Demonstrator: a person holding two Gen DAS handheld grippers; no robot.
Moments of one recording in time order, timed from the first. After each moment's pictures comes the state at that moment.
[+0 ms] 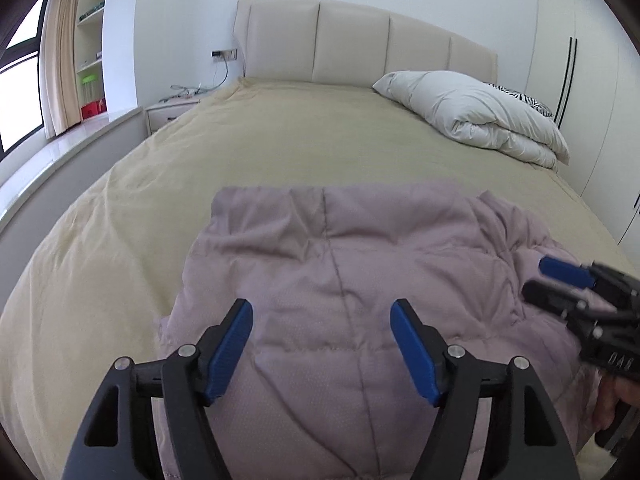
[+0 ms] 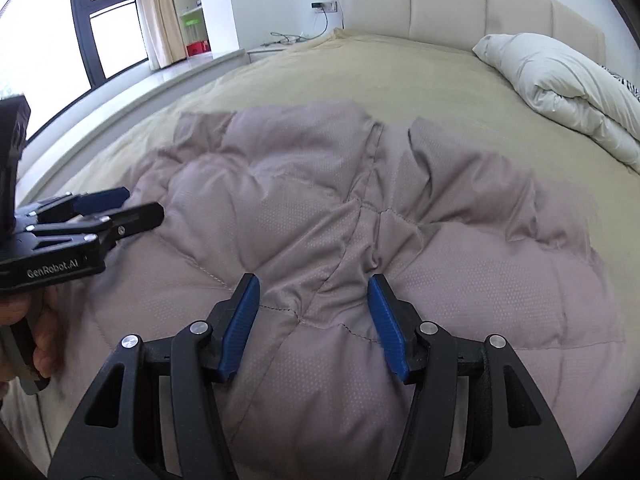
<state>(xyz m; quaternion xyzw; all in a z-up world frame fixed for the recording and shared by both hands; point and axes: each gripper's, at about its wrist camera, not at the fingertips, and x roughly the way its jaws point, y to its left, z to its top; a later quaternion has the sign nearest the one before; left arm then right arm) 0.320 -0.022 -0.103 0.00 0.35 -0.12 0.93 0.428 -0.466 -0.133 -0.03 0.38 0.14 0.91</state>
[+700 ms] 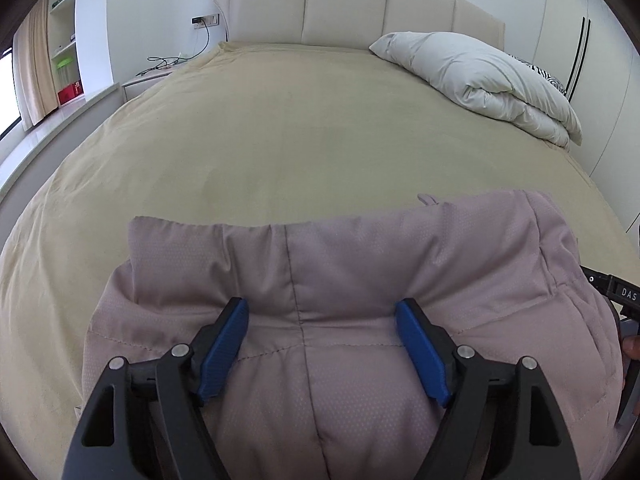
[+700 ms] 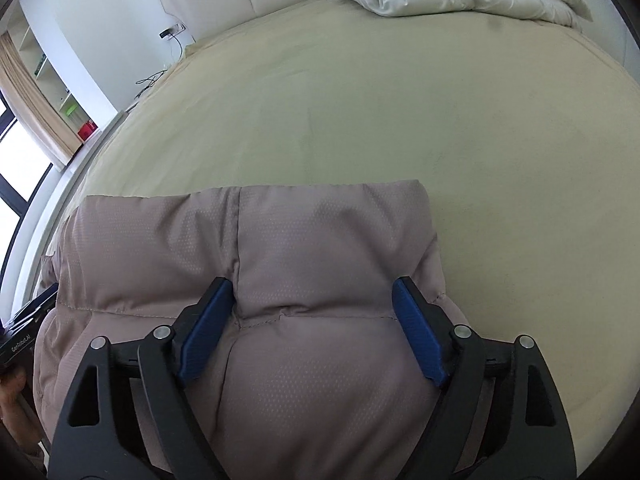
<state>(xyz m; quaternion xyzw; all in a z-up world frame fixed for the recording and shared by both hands) 0.424 -0.068 -0.150 0.00 0.43 -0.13 0.89 0.497 -0.661 -0.176 0.16 0.44 -0.02 0.88</state>
